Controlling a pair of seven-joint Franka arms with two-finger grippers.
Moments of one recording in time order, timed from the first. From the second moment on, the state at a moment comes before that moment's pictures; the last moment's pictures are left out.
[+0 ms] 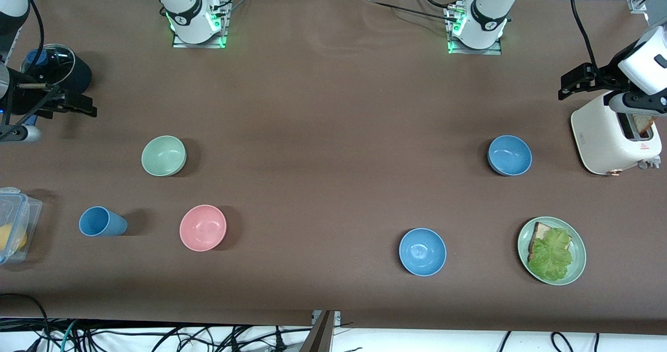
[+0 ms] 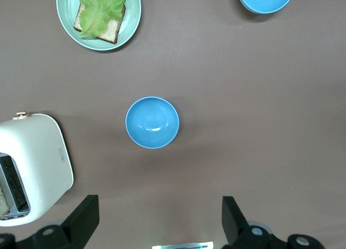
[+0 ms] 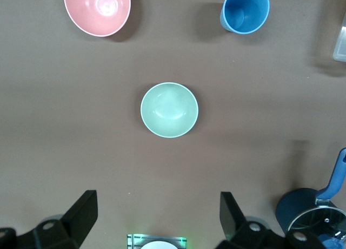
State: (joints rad) left arm -0.13 -0.02 0.13 -1.63 -0.02 1.50 0.08; right arm 0.04 0.17 -0.07 -1.46 0.00 1.44 -0.08
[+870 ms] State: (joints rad) left arm -0.13 -0.02 0.13 -1.63 -0.02 1.49 0.08; right arm 0.01 0.21 -0.08 -1.46 0.00 1.47 -0.08
